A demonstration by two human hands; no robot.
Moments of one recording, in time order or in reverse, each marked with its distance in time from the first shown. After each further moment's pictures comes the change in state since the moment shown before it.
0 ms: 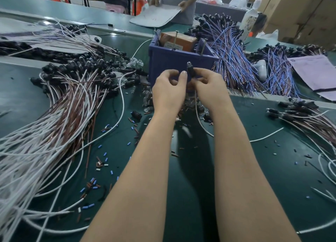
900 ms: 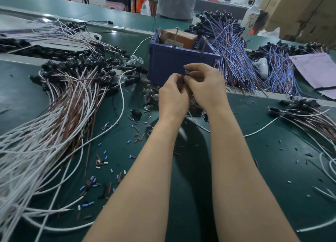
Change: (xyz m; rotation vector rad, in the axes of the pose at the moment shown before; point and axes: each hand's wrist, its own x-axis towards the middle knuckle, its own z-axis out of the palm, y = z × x) left_hand -0.011 -0.013 0.009 0.078 -0.028 0.107; right_hand -0.005 -0.004 0.004 -0.136 0.088 -0.135
